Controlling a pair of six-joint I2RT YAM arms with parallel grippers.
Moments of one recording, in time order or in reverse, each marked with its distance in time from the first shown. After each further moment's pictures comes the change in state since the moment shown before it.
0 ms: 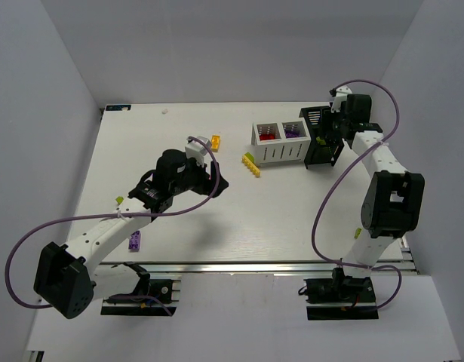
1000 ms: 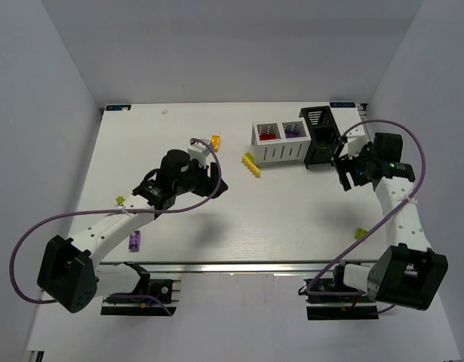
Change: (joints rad) left arm 0.001 0.046 0.002 -0.024 0.024 -0.046; right arm -0.124 -0.544 -0.374 -0.374 -0.053 -0.466
